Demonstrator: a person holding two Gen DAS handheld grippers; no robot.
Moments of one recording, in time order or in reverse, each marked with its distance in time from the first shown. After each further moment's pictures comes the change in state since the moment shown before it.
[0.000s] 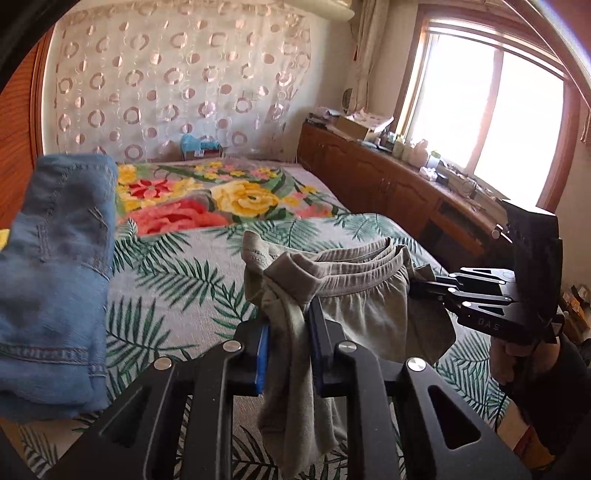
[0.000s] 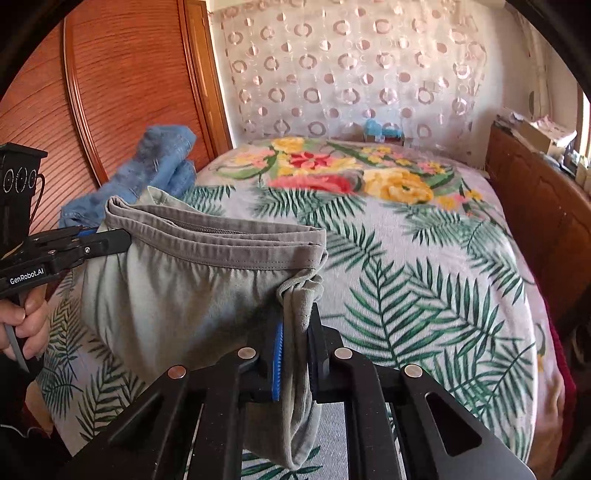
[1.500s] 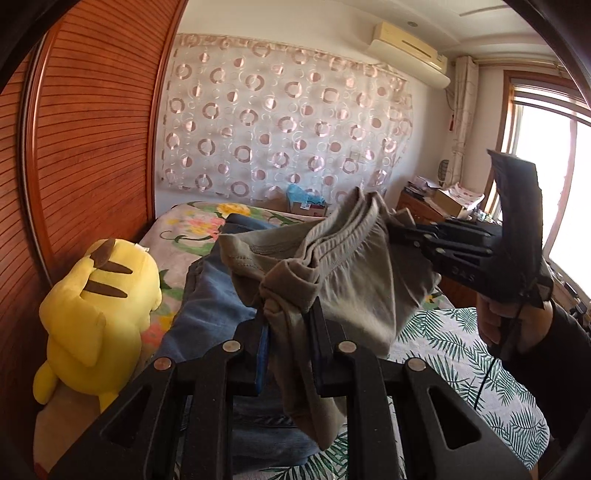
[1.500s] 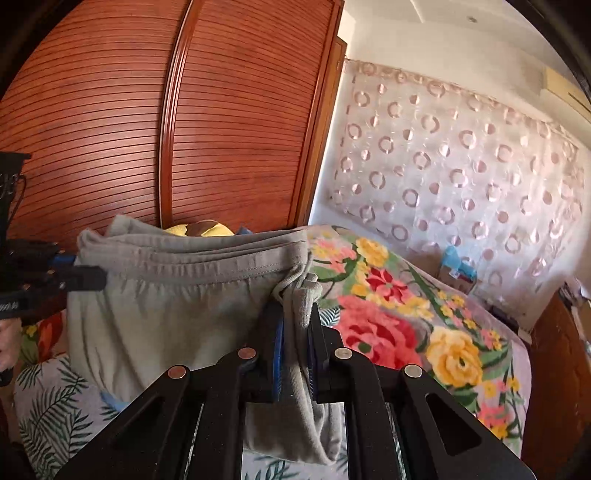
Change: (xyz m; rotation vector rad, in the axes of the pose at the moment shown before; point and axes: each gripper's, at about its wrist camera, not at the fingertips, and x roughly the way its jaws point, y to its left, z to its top) left arm -0.077 0.150 0.020 -0.197 -0.214 0.328; right arm 0.107 0.076 0.157 -0.460 -0.222 0.159
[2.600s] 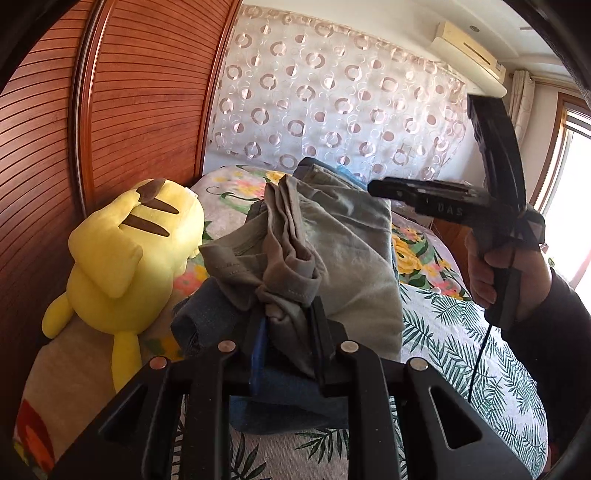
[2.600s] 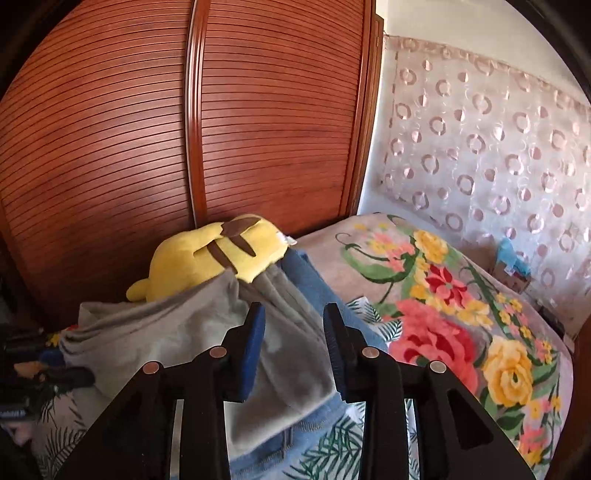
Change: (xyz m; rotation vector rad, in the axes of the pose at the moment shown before) left arm 0.002 0.033 -0.041 -0.160 0.082 0.137; right arm 0.061 -0.049 0.014 -0.005 0.073 0.207
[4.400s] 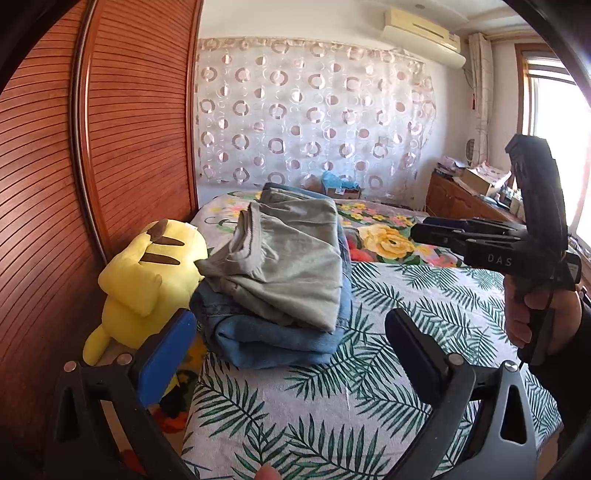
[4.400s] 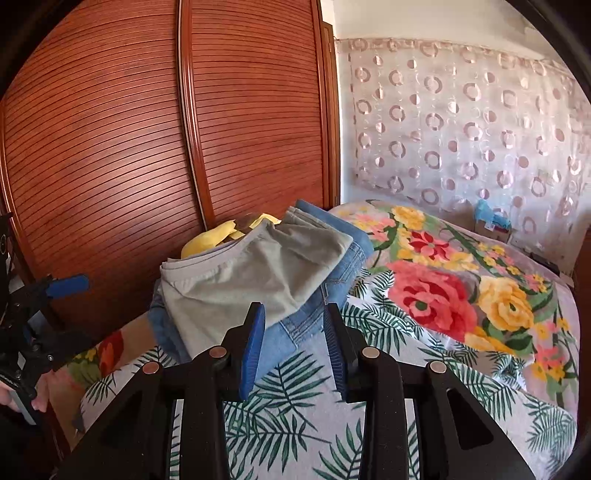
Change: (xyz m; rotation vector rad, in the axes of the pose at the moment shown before) left arm -0.092 -0.050 -0.026 0.215 -0.056 0.036; right arm -0.151 0.066 -0.082 0.202 -0.058 -0.054
